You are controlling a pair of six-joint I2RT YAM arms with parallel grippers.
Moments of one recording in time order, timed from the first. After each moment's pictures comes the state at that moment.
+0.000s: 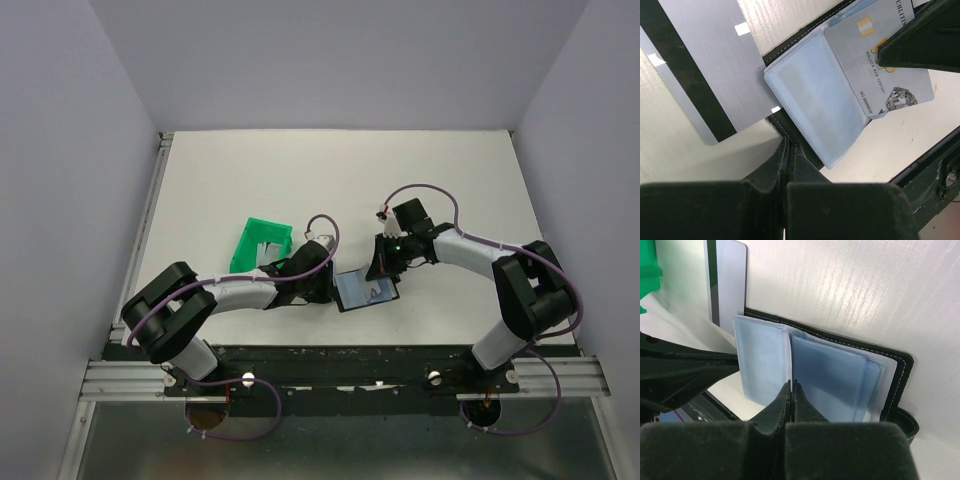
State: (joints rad) left arm -0.86 1.54 0.66 0.06 0.08 -0.72; right arm 0.46 1.63 0.86 -0.31 -0.49 0.37
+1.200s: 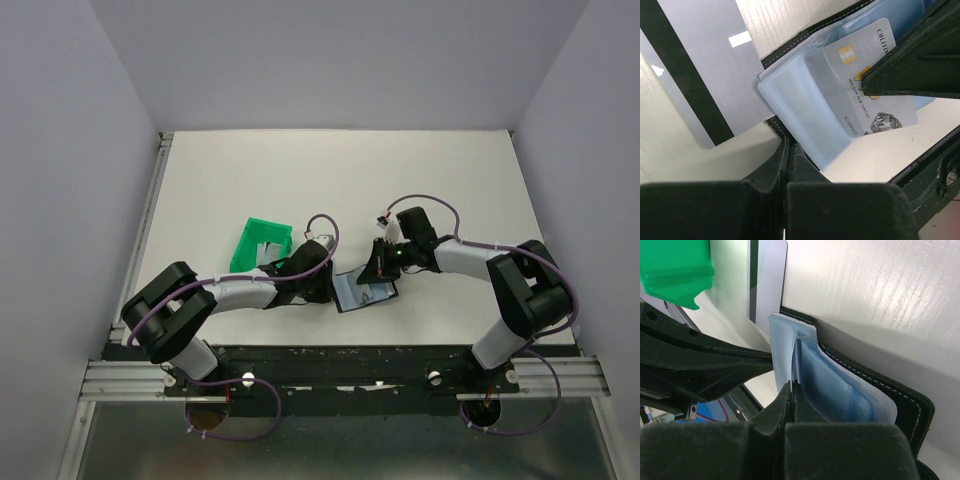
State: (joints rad) left arm -0.86 1.54 0.66 0.06 0.09 -0.71; right arm 0.45 1.64 0.74 -0.06 -0.68 0.54
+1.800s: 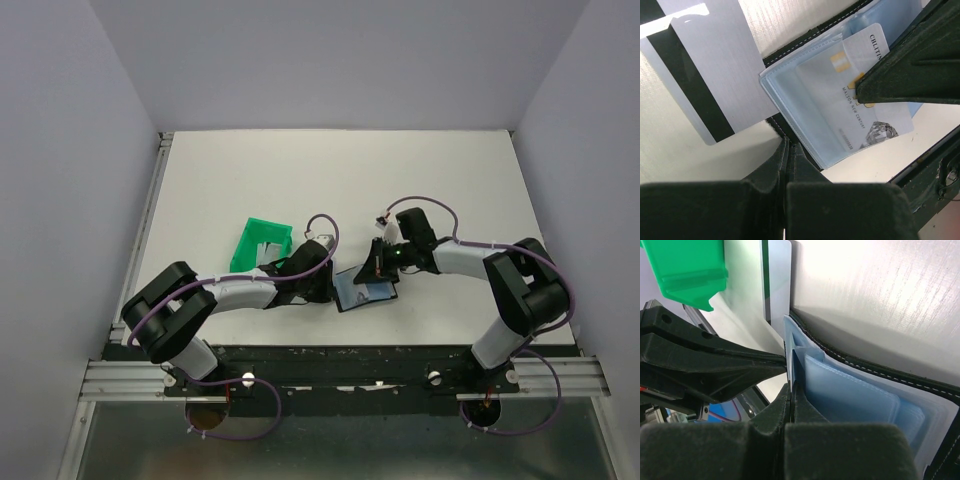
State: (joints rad) left arm -0.86 1.54 0.66 0.06 0.09 -0.71; right arm 0.45 1.66 0.73 0.01 -0.72 0.61
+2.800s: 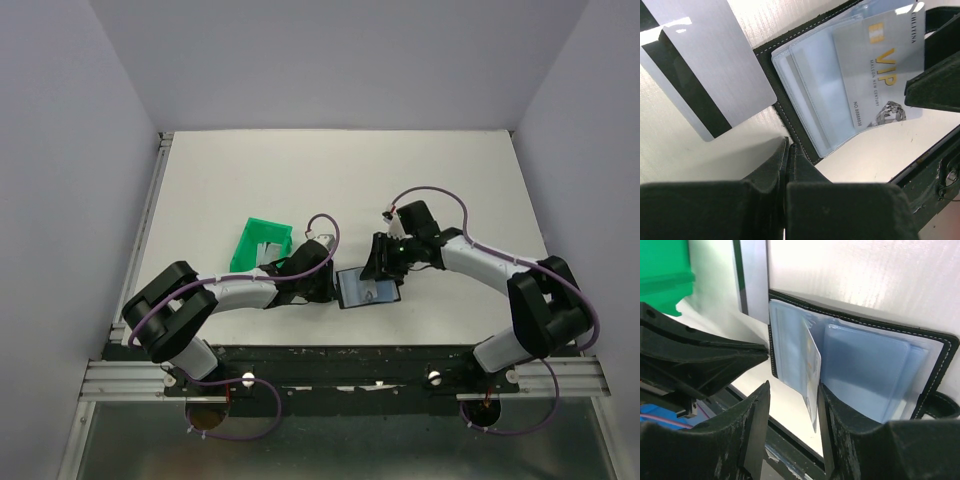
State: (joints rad) left arm -0.86 1.55 0.66 0.07 0.10 -0.71; right arm 0.48 1.51 0.82 -0.30 -0.49 0.52
